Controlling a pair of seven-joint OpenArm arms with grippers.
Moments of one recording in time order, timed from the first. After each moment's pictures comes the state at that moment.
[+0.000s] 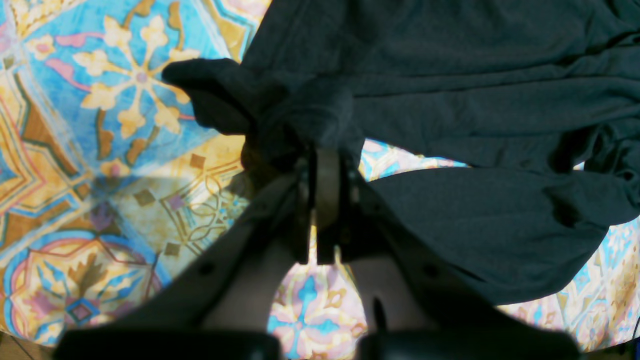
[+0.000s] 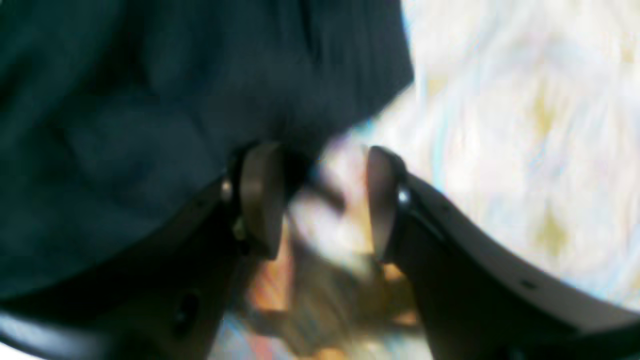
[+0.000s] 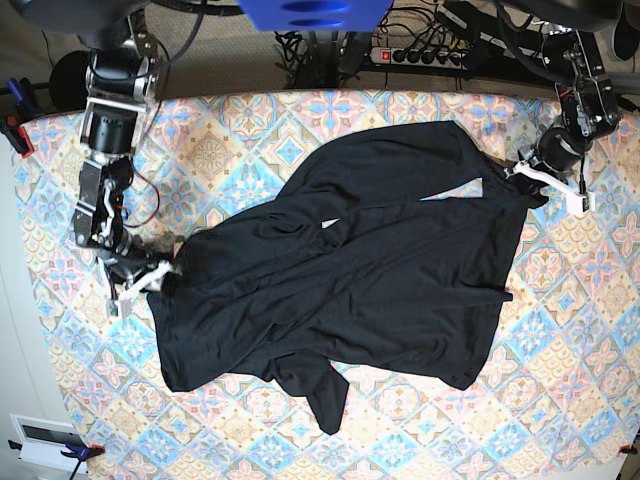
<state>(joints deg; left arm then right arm) 19.8 -20.4 -27.0 103.7 -45.7 -1.8 56.7 19.1 16.3 13.9 56.5 23.3 24.2 -35.0</state>
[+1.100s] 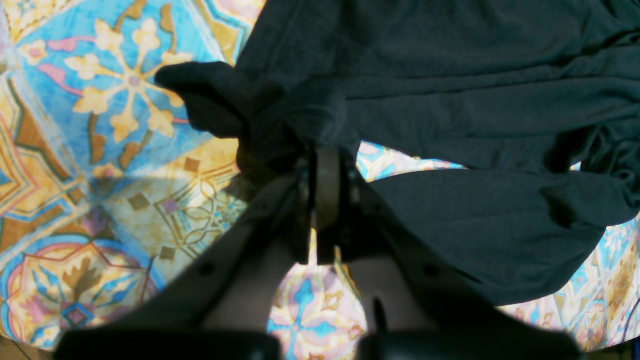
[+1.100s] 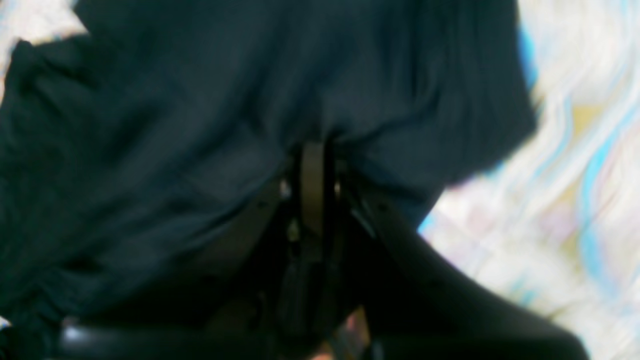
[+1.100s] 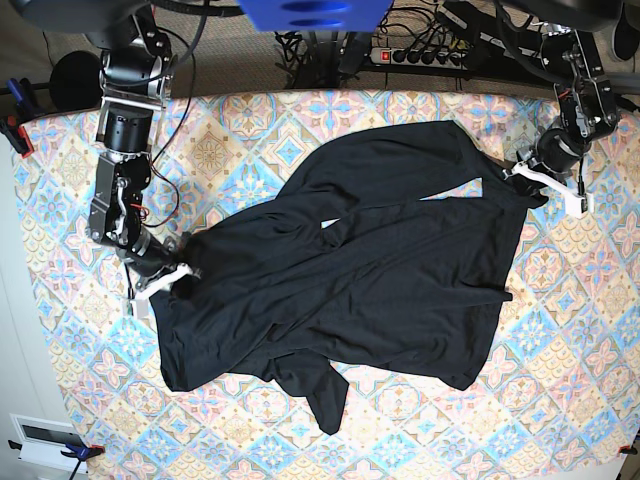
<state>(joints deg) 19.6 -20.2 -26.7 103.7 -45.7 -1.8 56.7 17.7 12.8 14.2 60.8 28.3 24.1 -36.3</state>
